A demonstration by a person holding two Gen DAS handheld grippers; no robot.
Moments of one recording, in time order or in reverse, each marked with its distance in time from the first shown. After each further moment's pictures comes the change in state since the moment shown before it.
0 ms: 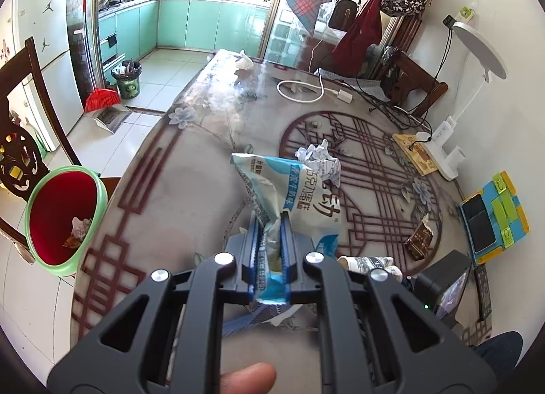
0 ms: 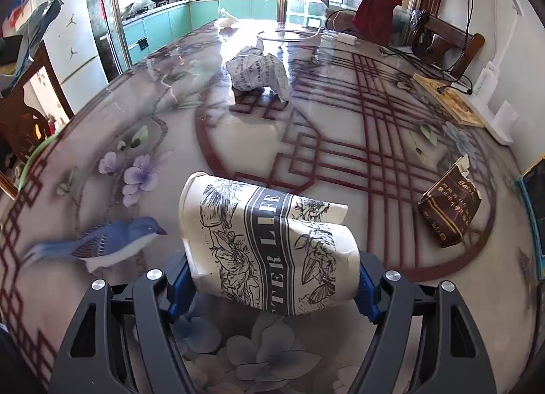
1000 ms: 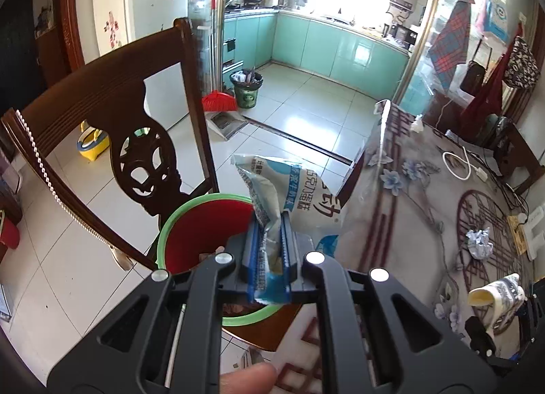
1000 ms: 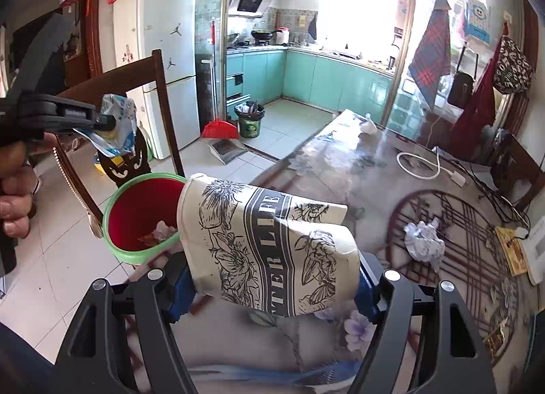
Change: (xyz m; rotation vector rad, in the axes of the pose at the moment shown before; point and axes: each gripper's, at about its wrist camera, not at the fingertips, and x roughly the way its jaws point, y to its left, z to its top) left arm -0.047 0.268 0.044 -0.249 -0.086 0.379; right arm -0.075 0.219 0.103 -0.321 -0.231 0.230
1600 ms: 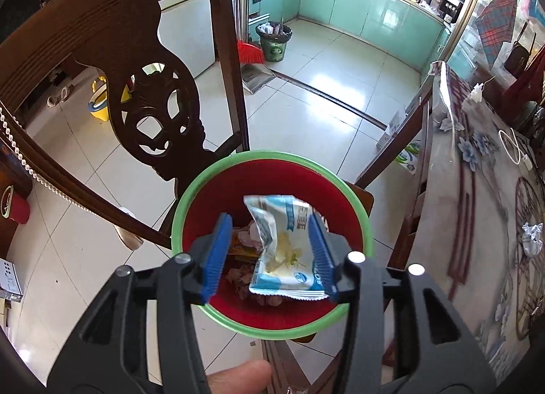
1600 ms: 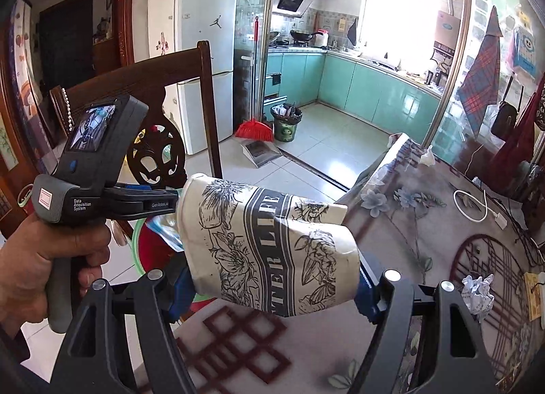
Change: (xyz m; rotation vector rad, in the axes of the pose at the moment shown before) left arm 0.098 0.057 -0.018 -0.038 0.179 0.089; right arm 0.057 0.072 0.049 -0.079 0.021 0.090
